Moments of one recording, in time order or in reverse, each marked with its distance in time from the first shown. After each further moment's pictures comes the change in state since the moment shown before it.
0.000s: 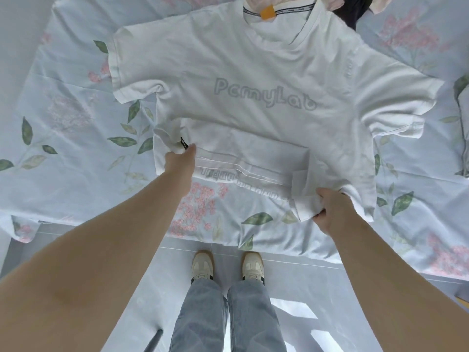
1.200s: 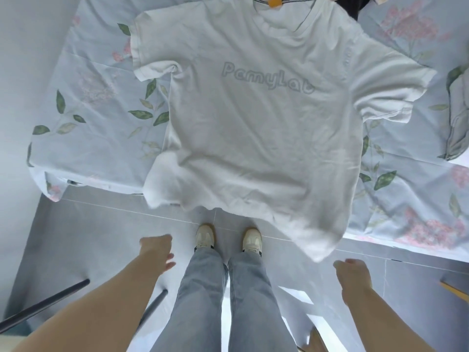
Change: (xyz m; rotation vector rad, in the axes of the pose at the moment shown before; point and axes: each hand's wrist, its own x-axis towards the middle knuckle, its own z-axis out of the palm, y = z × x) left_hand -0.092 -0.191 -0.104 0.062 0.167 -0.458; right_hand -0.053 0.093 -0.174 -0.788 0.307 -0.040
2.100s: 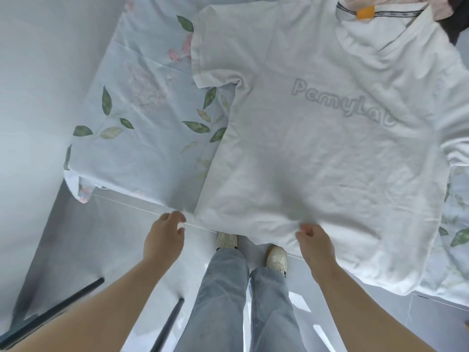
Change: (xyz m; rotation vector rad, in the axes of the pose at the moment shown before) left_hand 0.078 0.080 -0.077 0.757 0.089 0.836; right_hand -0.083 -0.143 0.172 -0.182 -0.249 -0.347
